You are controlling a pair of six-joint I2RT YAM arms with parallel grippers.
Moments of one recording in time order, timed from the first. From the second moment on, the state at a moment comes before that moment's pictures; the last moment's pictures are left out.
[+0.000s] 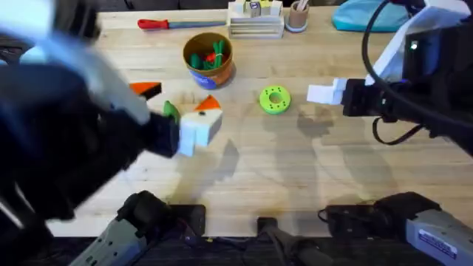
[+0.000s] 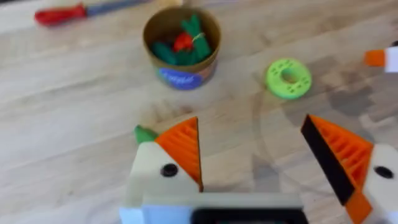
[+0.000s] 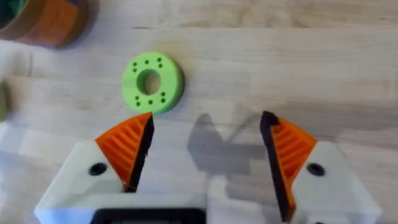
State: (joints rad) left arm -0.55 0.52 0.83 -0.90 -0.17 -0.16; right arm 0.22 0.97 0.68 -0.57 -0.13 0.26
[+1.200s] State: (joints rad) left arm -0.08 1.61 1.08 -0.99 -0.08 -0.48; right arm 0.23 0.97 0.83 -0.70 -0.13 0.27
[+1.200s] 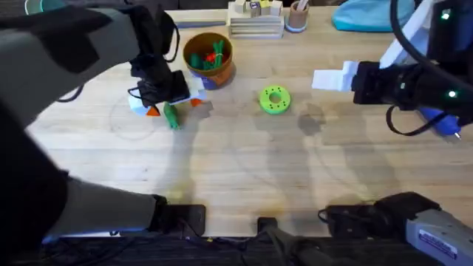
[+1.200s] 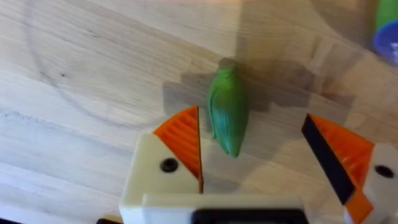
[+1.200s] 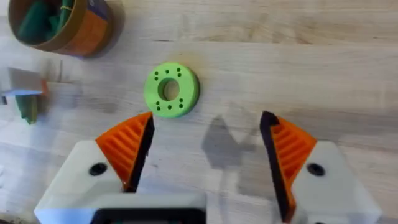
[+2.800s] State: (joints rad) left arm -0.12 1.52 1.21 -0.55 0.19 -0.64; right arm 0.23 0.97 0.83 -0.69 -0.13 0.26
